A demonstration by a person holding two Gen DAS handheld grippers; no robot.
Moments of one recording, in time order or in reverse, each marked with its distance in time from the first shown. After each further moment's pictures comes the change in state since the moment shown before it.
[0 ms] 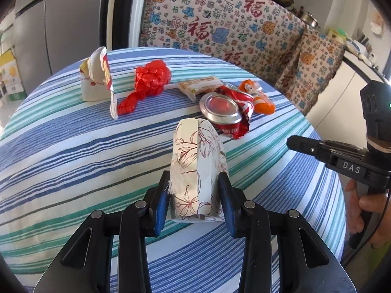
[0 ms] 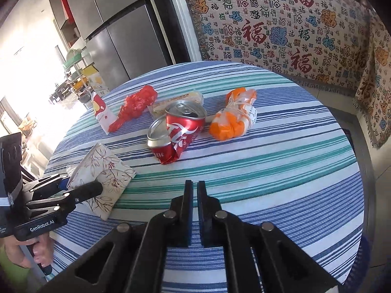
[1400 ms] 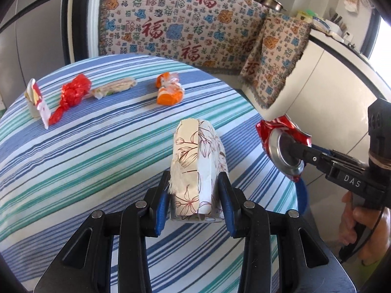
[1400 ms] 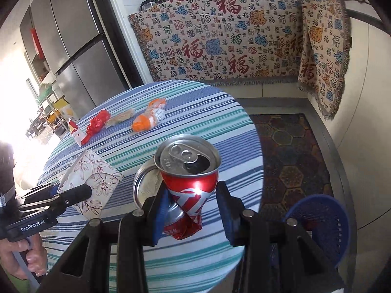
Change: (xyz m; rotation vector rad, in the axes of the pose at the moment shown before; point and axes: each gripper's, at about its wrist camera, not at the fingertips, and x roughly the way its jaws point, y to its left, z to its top) left arm -0.015 -0.136 -0.010 0.119 0.026 -0.085; right arm -0.125 -0.098 -0.070 0.156 -0.124 -0.180
